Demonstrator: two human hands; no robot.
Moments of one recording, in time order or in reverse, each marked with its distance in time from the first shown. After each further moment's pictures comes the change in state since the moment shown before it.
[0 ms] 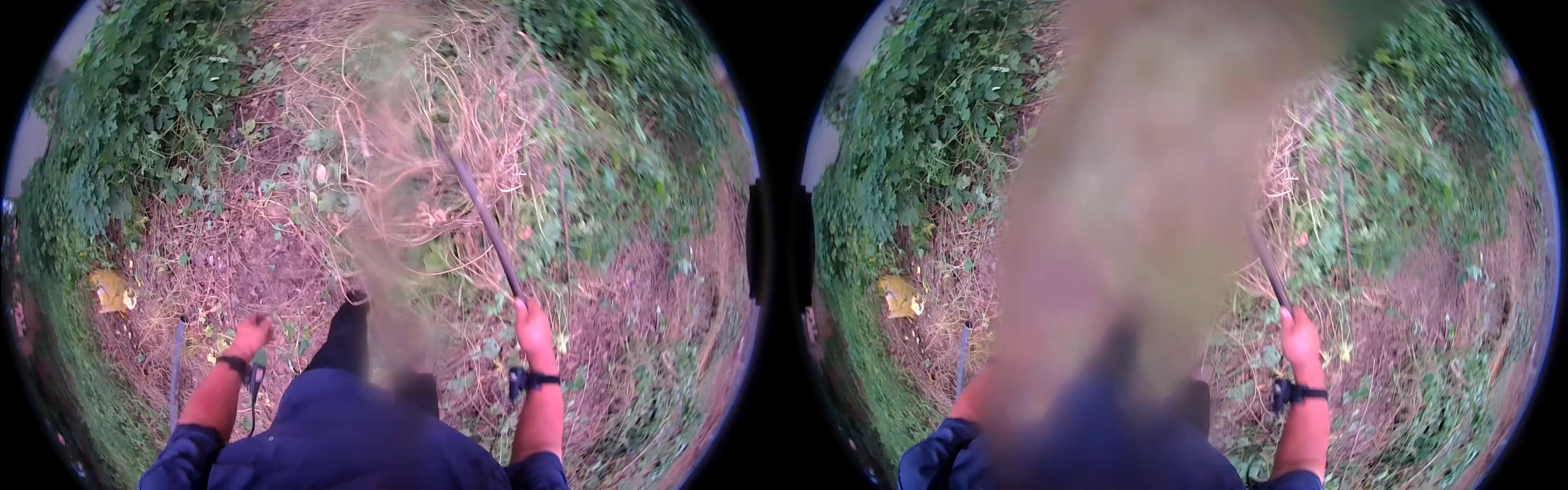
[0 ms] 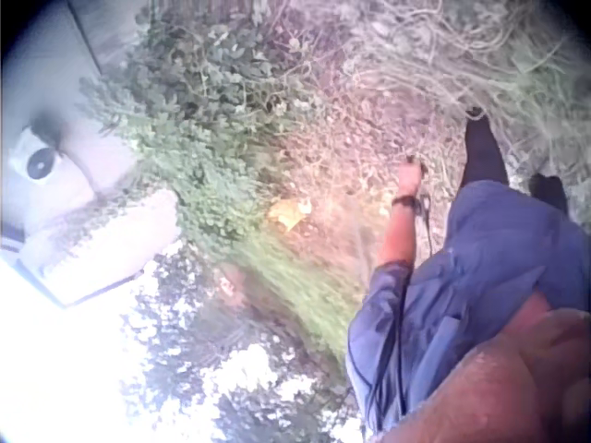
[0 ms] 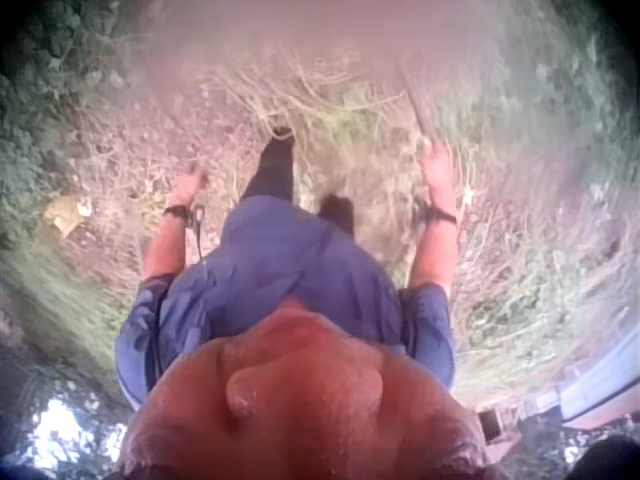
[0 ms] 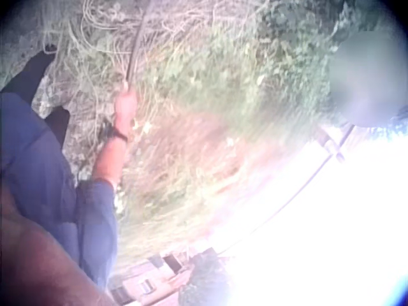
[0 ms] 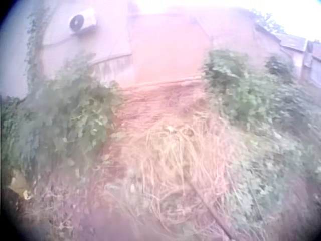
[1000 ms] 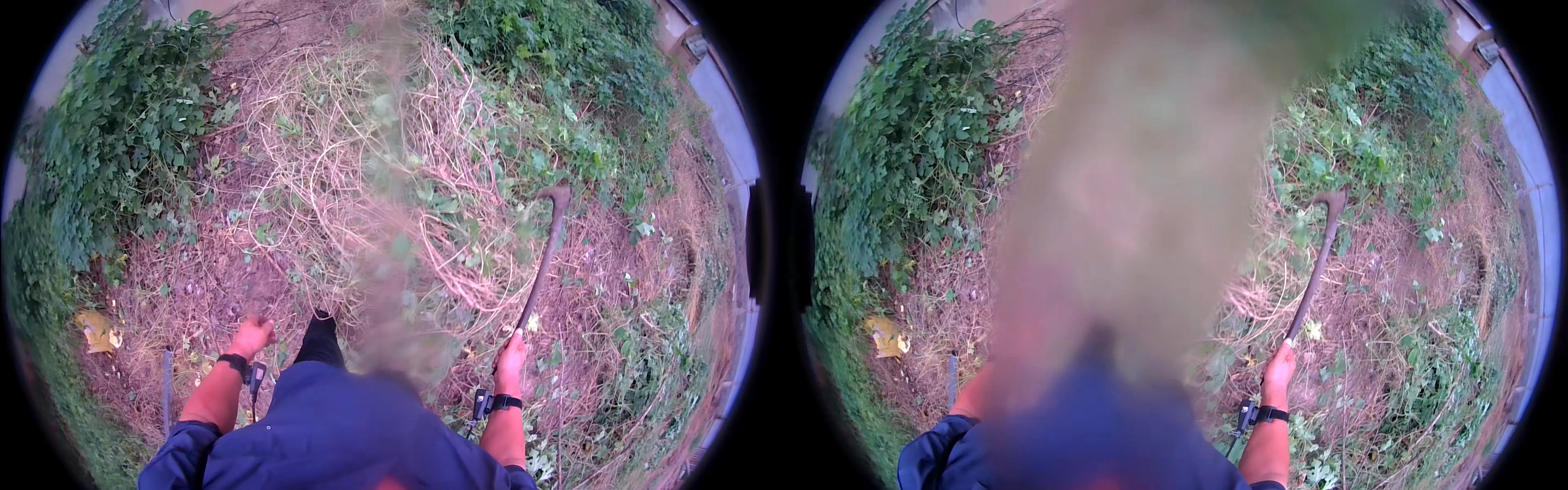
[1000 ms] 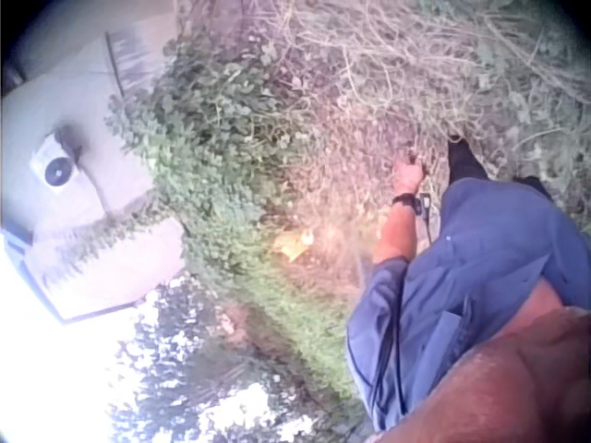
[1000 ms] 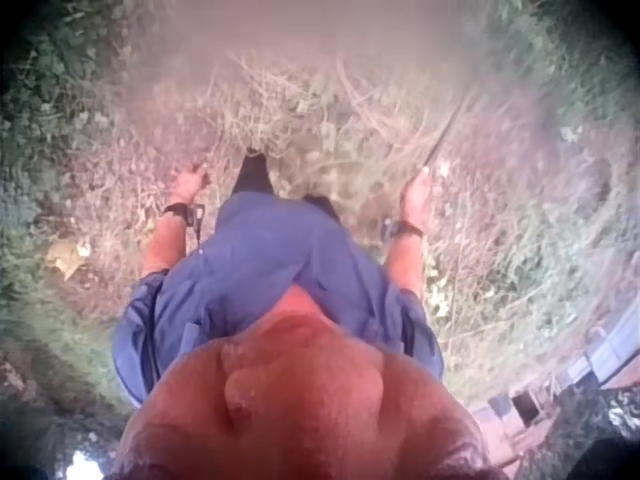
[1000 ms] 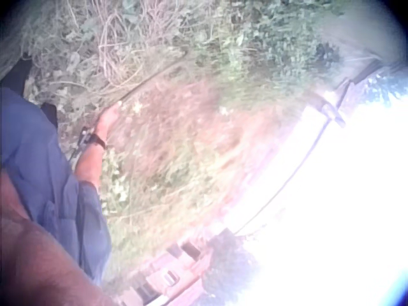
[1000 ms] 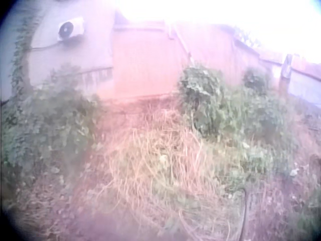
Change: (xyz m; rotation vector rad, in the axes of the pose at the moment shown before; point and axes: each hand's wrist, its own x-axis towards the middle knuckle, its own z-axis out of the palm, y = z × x) left_hand -0.088 0.057 0.073 0.081 -0.164 0.138; right_hand -0.154 0.128 -0.020 0.954 0.420 0.565
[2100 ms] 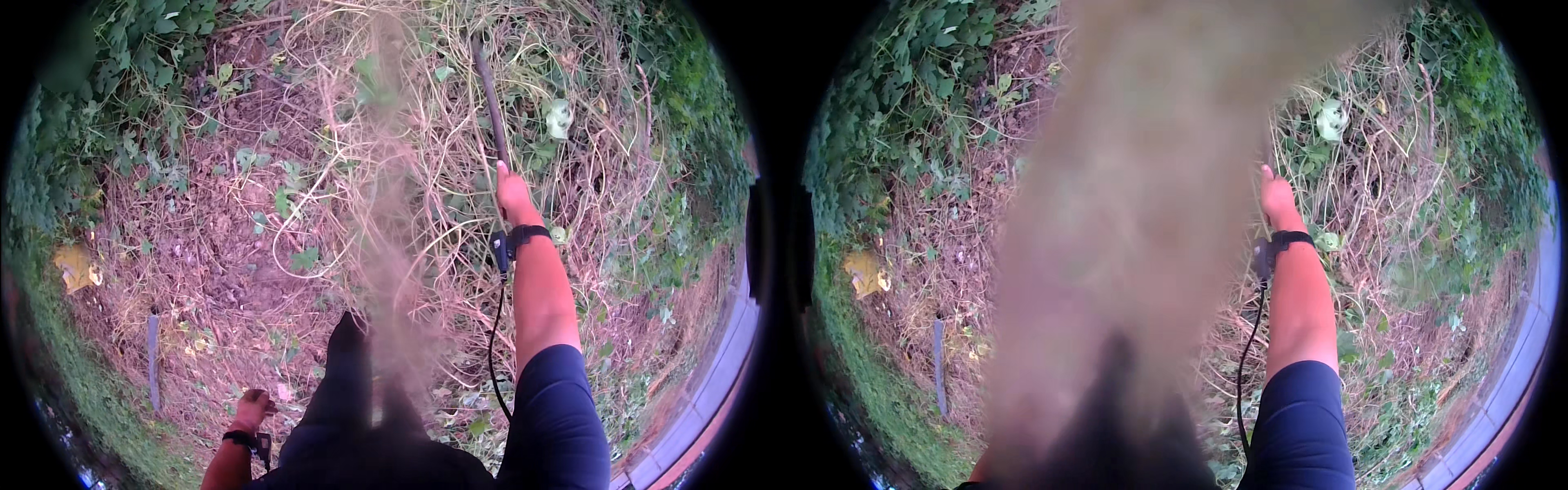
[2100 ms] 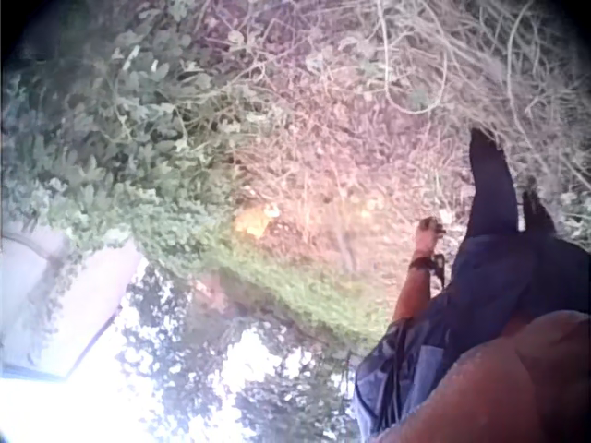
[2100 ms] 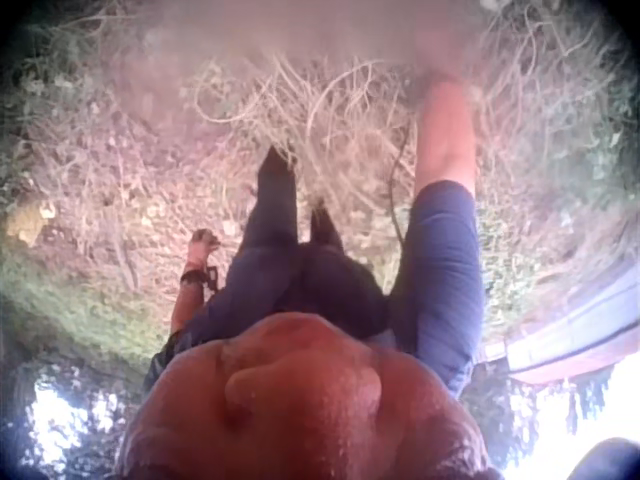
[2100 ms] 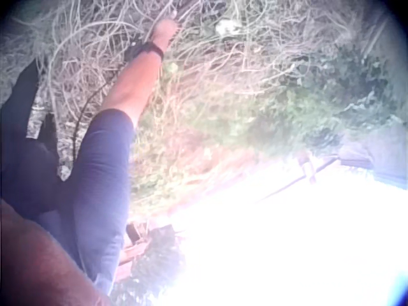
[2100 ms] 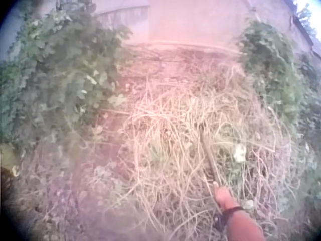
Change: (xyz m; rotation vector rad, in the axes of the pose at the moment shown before) left_hand 0.138 -0.154 -0.109 -0.437 0.093 -0.752; right_hand 0.268 -0.115 0.731 -1.076 -0.470 -0.546
